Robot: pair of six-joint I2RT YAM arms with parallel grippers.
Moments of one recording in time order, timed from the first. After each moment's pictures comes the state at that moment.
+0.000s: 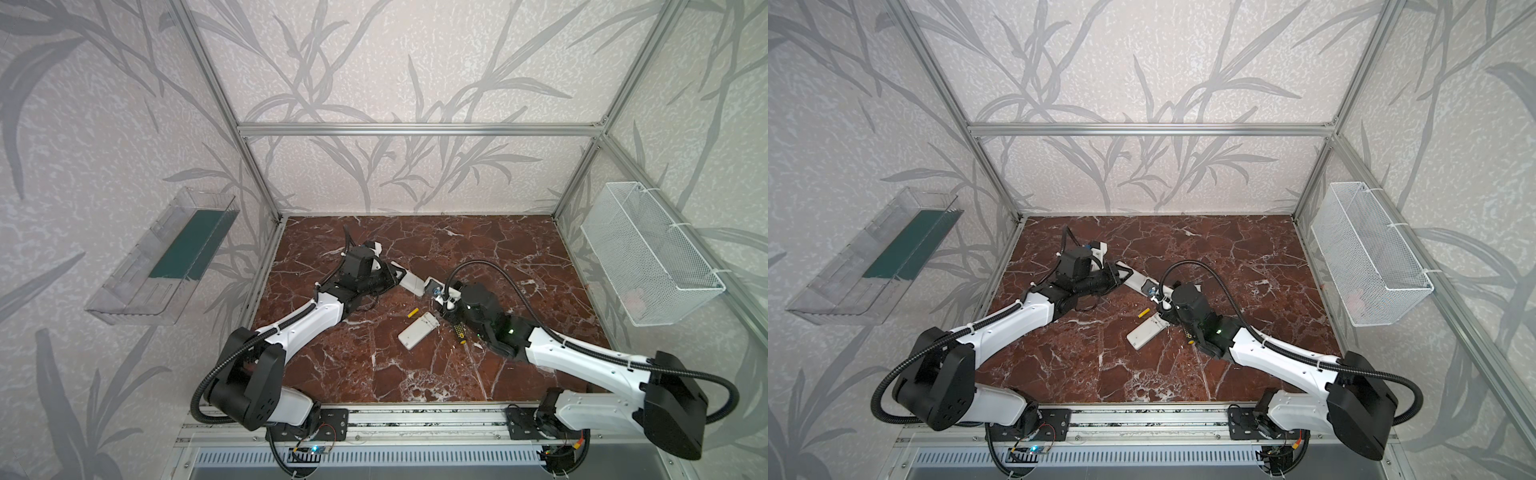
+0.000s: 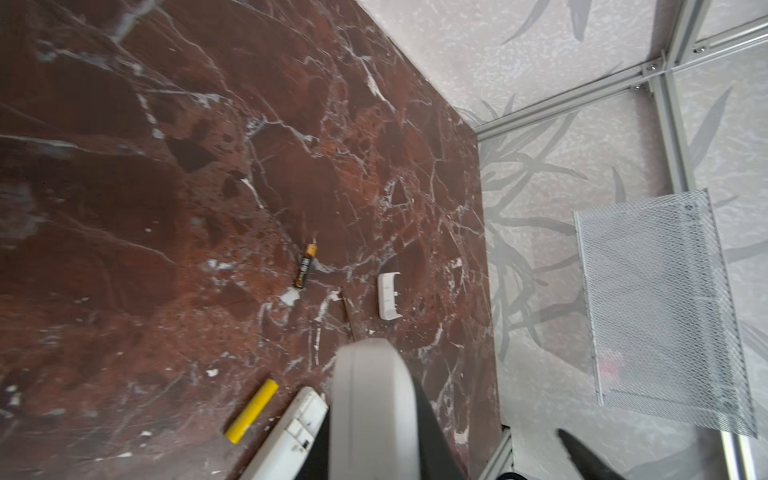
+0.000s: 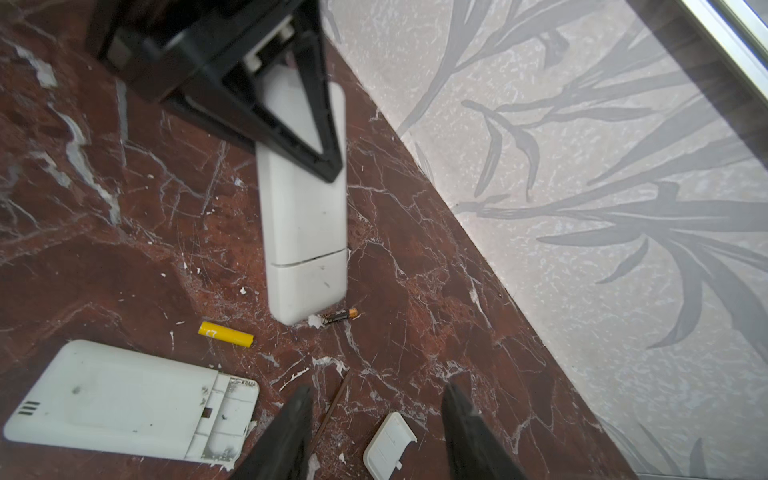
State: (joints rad) left arm -0.44 1.43 0.85 0.05 0.34 -0.89; right arm 0.82 1.19 0.74 0.03 0.27 -0.38
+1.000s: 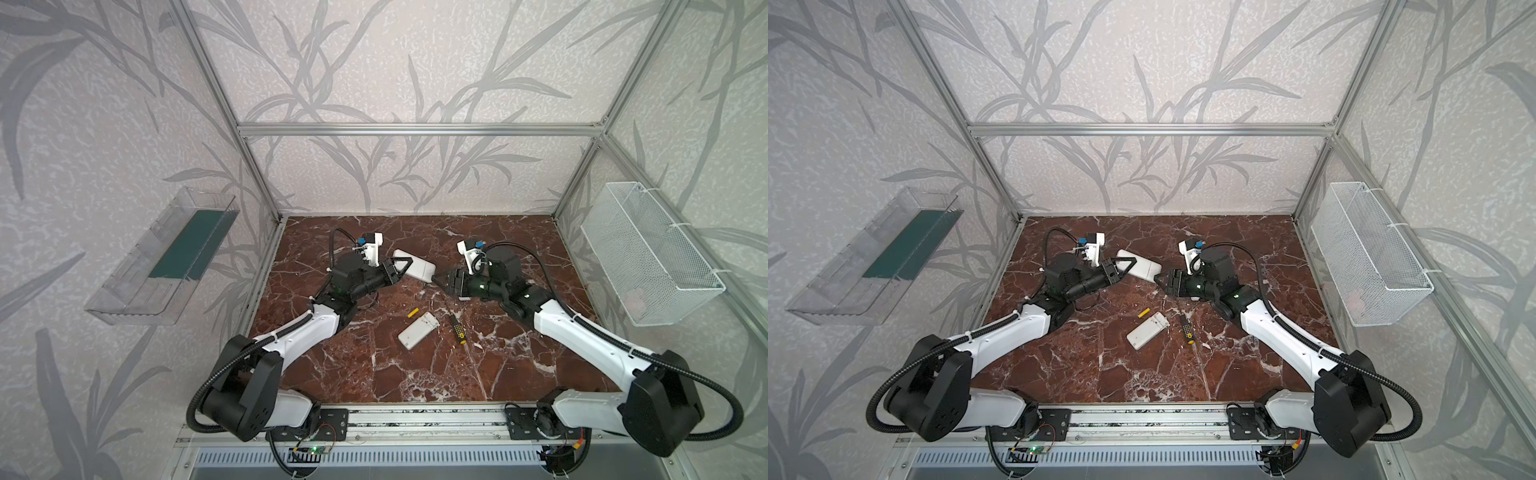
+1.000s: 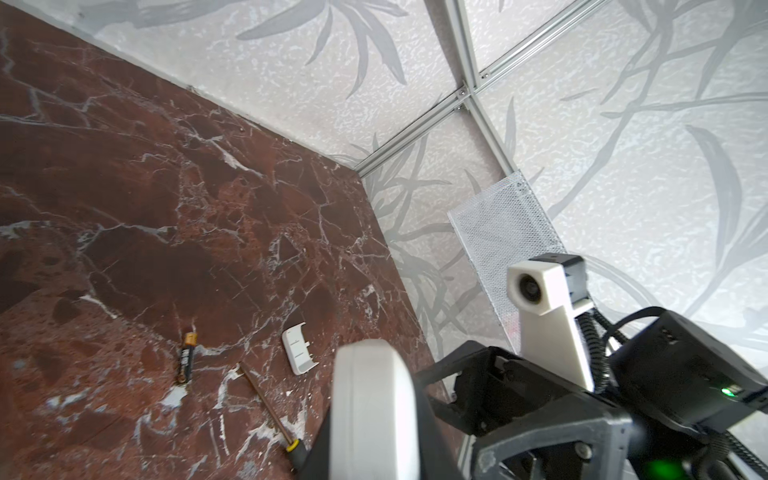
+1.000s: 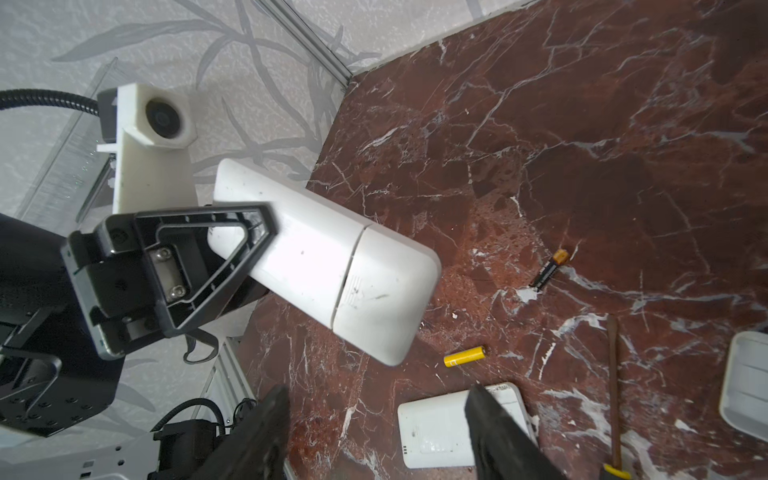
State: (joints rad) left arm -0.44 1.38 0.73 0.55 0.50 -0.91; right arm 0.52 1.30 0.89 -0.06 -0.46 0.64
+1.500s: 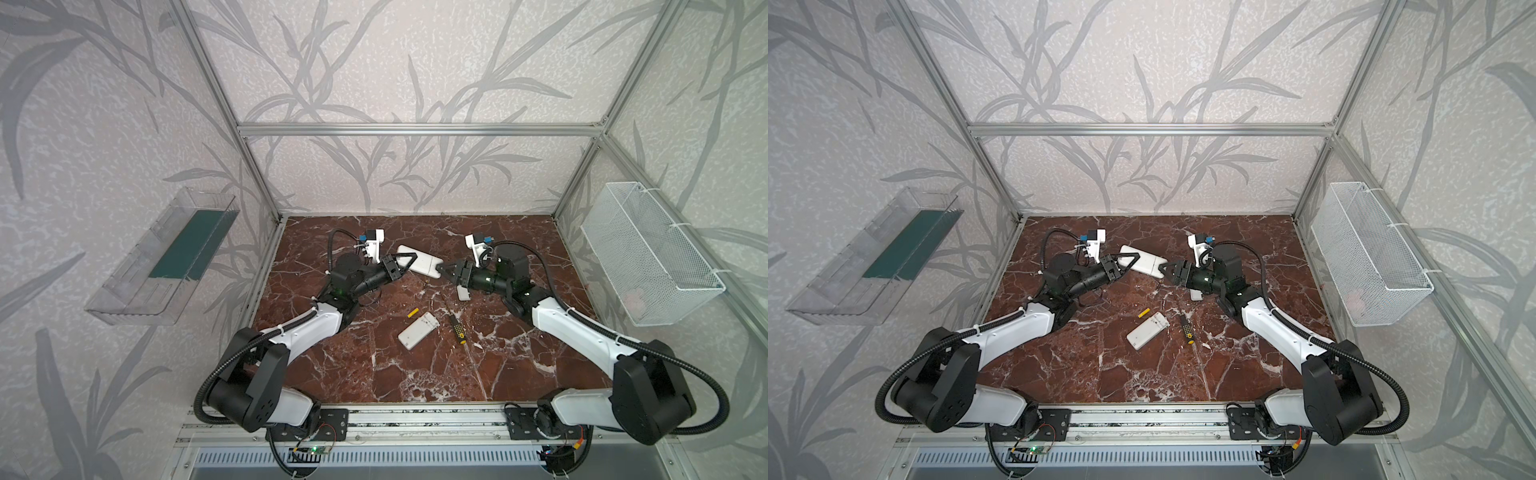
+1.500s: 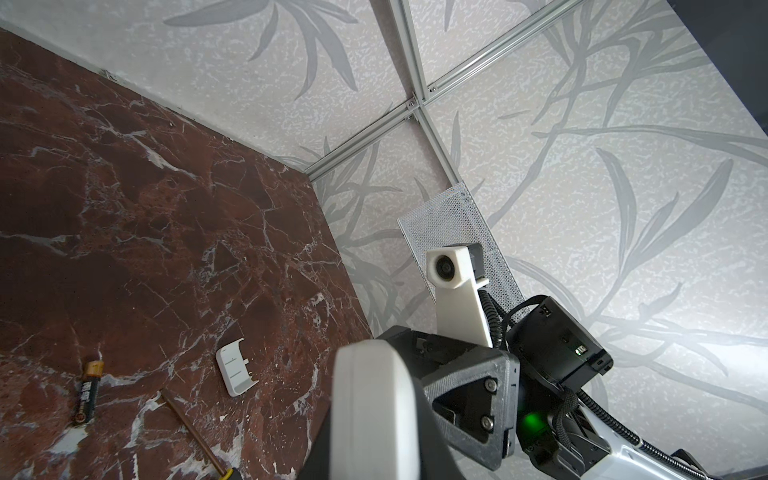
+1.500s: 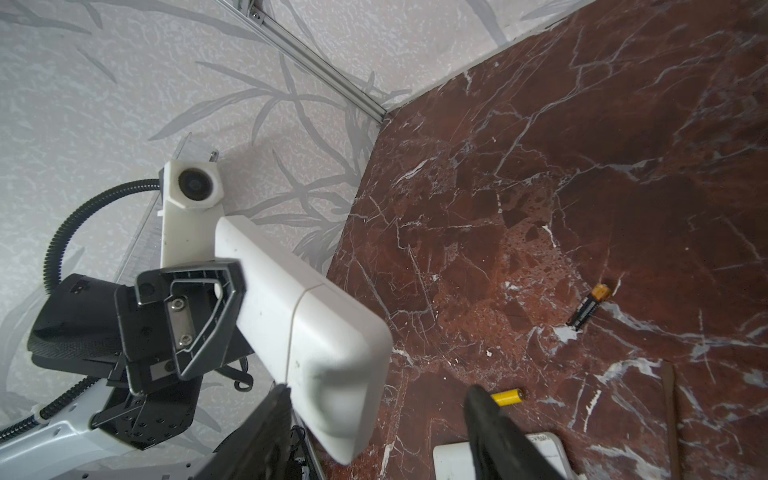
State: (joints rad) left arm -0.44 1.42 0.72 0.72 0.56 -1.04; right arm 0.42 1.35 0.82 0.20 -0.61 0.78
